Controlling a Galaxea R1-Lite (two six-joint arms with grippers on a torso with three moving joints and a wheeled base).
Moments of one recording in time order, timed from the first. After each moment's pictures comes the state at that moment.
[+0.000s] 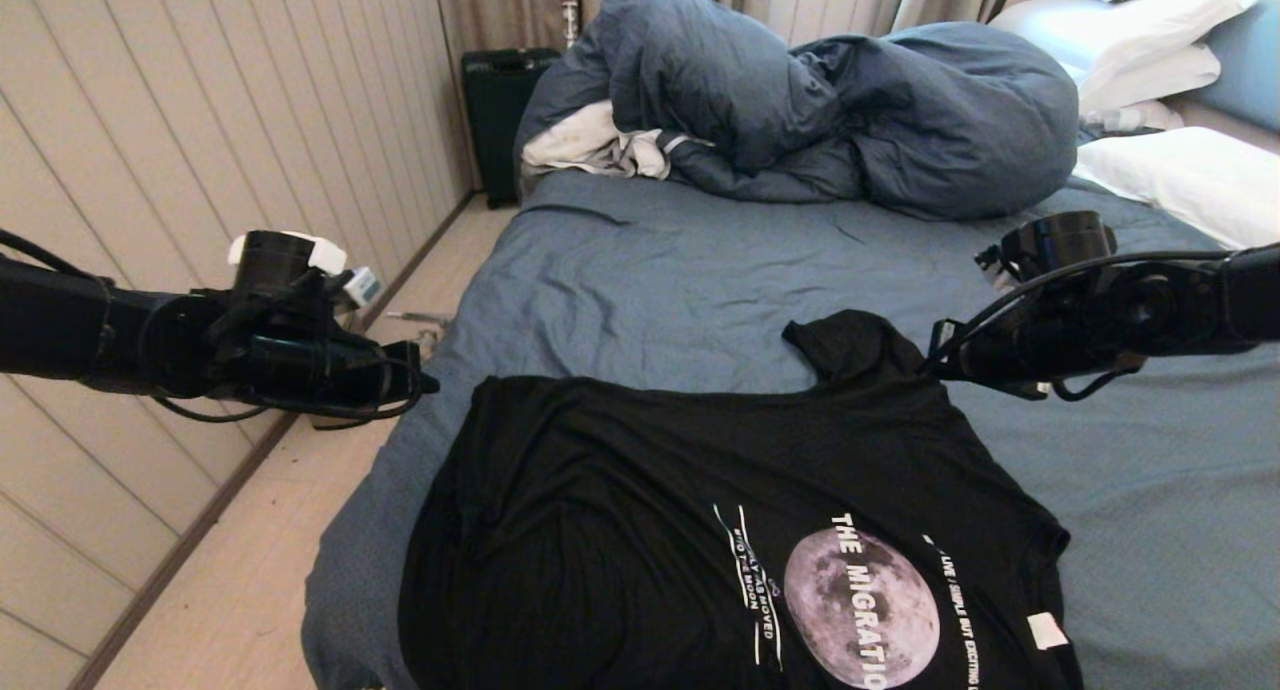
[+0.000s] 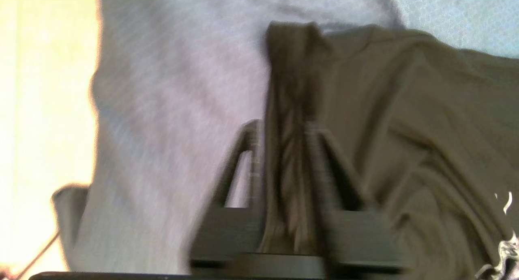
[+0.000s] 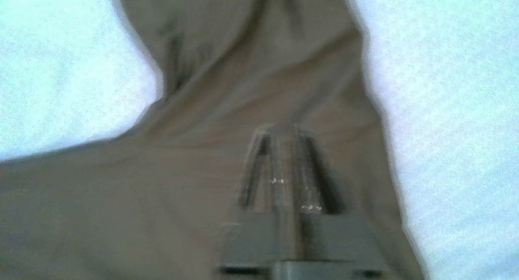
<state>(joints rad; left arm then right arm) -0.18 1.92 -1.23 0.00 -0.22 -0.26 -0.03 1.95 -1.39 0.12 0.01 0.32</state>
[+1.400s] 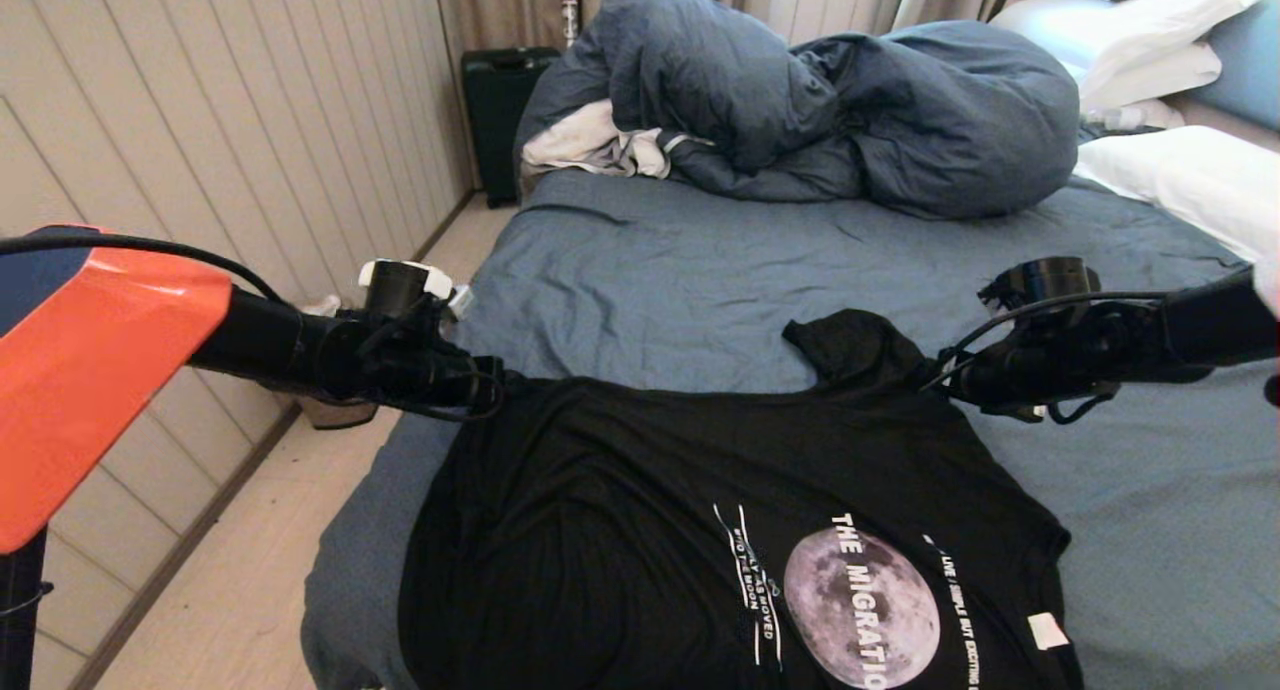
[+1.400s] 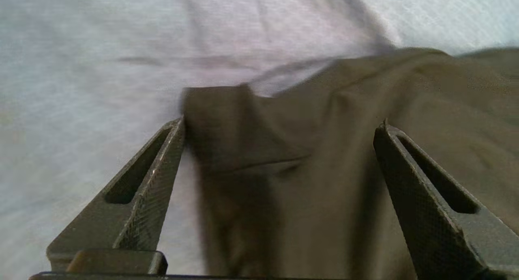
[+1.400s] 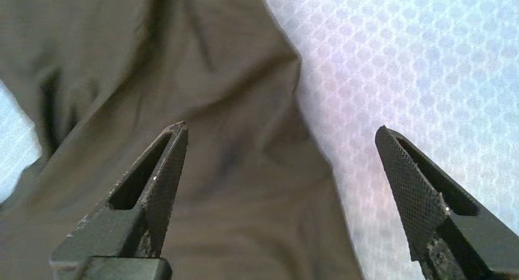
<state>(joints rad) -0.28 2.18 -1.44 -0.08 -0.23 -0.17 -0.12 2.11 -1.41 0.03 0.01 0.30</state>
